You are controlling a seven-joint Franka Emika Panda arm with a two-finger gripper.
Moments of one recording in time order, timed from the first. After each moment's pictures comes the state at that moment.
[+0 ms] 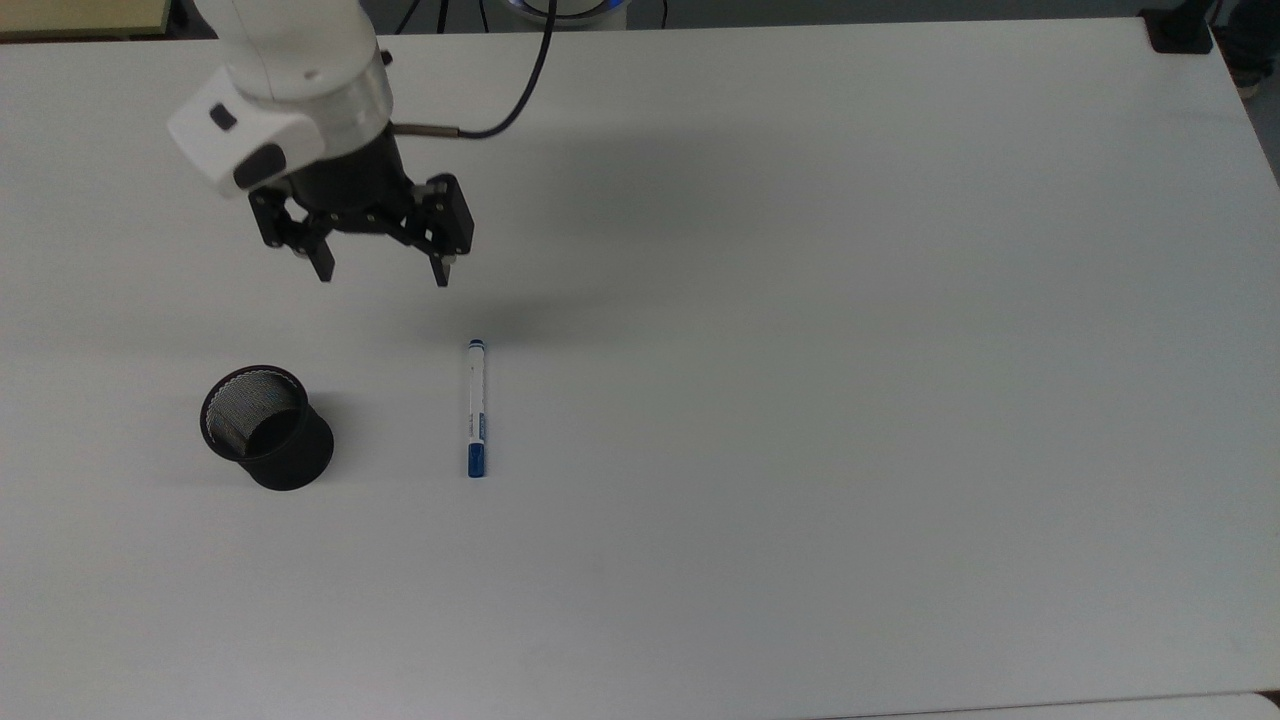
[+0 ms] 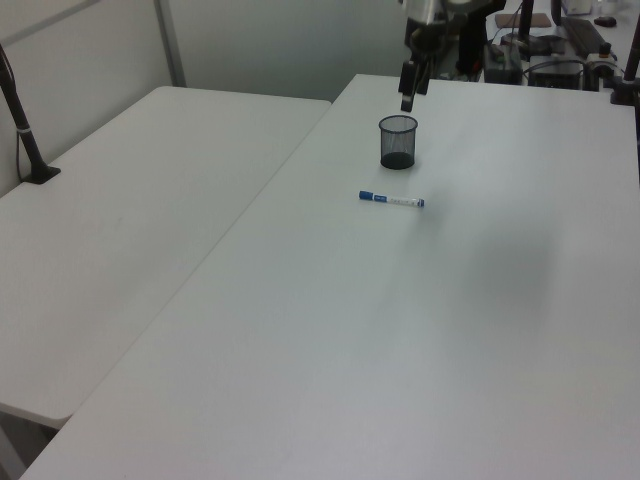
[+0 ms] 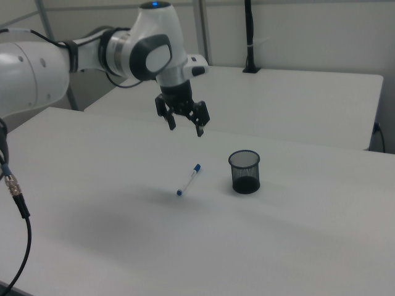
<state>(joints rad) -0.11 0.37 -0.01 -1.42 0.02 1.92 -0.12</state>
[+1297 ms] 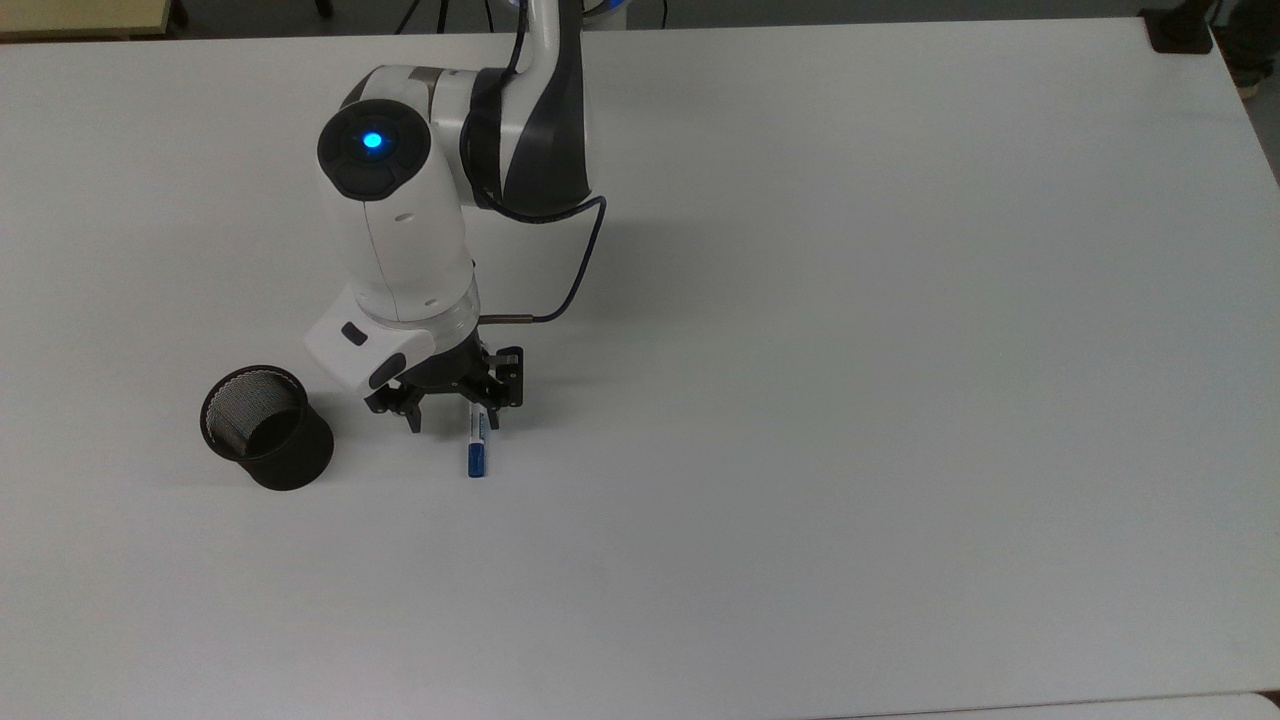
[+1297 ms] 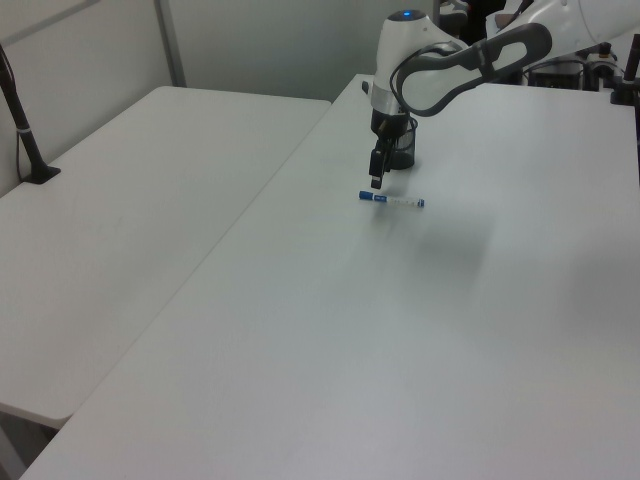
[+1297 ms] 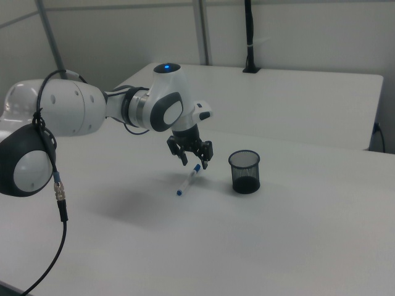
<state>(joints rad) -0.06 0.63 -0.01 -1.43 0.00 2.22 -0.15</state>
